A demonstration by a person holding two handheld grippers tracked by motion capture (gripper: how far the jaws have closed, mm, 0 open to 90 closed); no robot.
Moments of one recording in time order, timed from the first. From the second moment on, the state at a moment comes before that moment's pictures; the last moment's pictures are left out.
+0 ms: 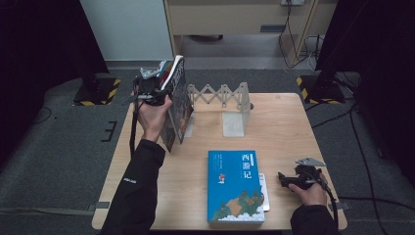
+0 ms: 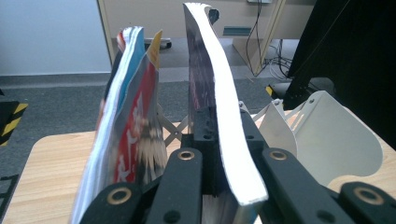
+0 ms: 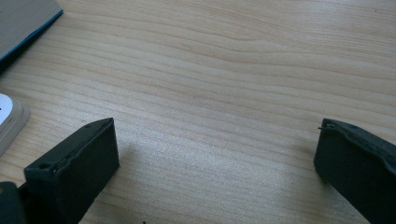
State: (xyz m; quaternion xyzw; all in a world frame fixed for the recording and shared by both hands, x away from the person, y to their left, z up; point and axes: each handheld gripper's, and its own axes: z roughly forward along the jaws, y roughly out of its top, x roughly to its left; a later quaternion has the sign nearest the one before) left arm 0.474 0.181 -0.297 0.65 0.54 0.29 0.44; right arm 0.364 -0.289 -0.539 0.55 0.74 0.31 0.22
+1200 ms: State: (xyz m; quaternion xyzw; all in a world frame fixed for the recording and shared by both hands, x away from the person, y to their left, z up) left arm 0.481 0.177 -0.330 0.64 0.55 0.32 0.42; right arm 0.364 -0.288 -0.540 0.56 0.74 0.31 0.23
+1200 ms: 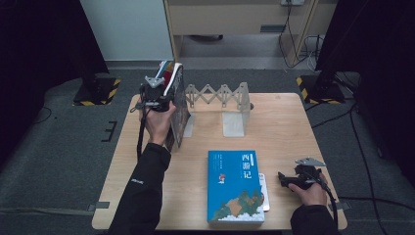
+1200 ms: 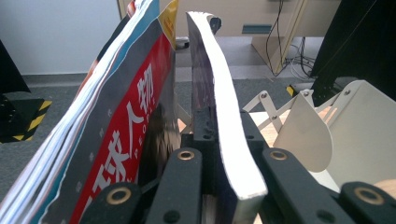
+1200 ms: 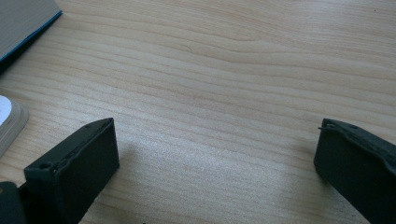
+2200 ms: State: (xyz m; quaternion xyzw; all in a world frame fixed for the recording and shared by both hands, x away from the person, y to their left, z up) left arm 0.484 0.177 -0.335 0.66 0.56 0.29 0.40; right arm 0.364 -0.287 -0.540 0.56 0.74 0.31 0.23
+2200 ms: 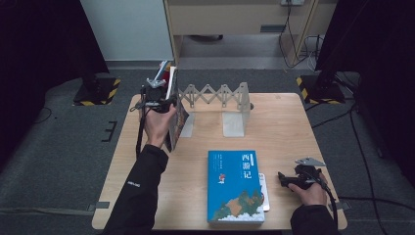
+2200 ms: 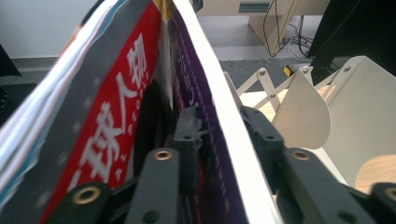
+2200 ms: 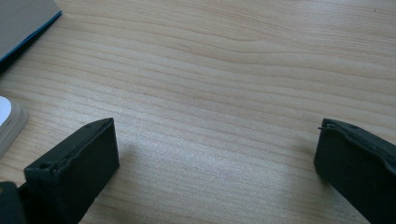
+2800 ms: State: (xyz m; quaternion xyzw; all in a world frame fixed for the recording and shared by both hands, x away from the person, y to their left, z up) left arm 0.499 0.175 -0.342 0.63 0.57 0.35 0.40; right arm 0.364 -0.287 -0.540 0.56 0.74 0.31 0.23
